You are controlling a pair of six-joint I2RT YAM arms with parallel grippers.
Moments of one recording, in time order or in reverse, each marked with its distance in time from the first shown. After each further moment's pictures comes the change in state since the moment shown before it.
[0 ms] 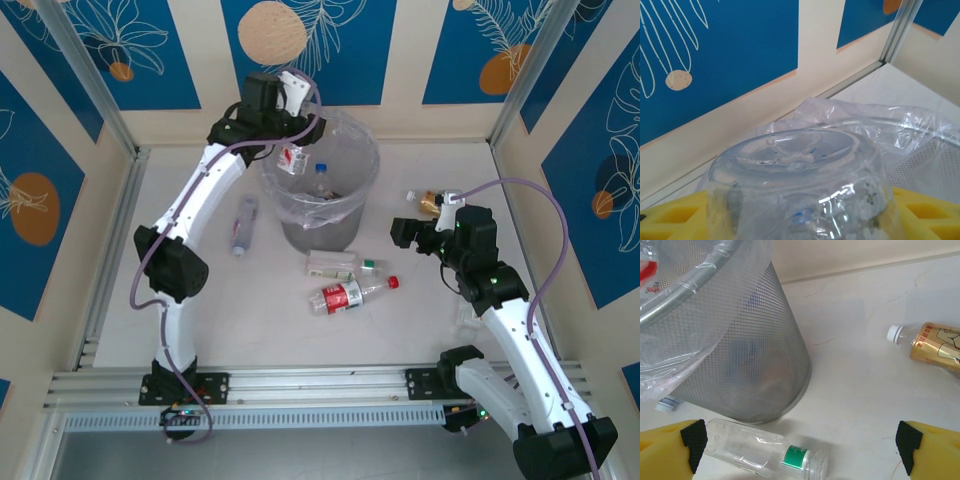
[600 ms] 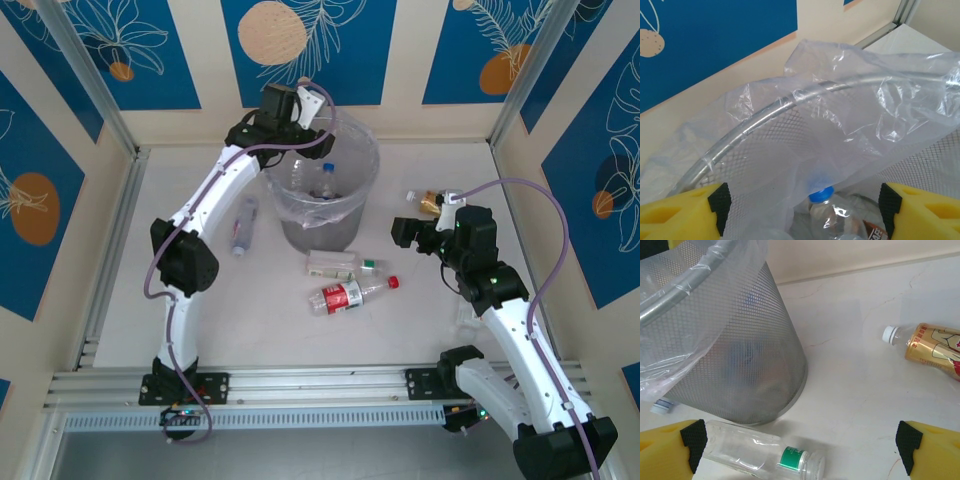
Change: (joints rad) left arm -0.025 0.082 0.020 -0.042 -0.053 0.034; right arm 0.000 0.001 0.000 0.000 0.016 -0.004
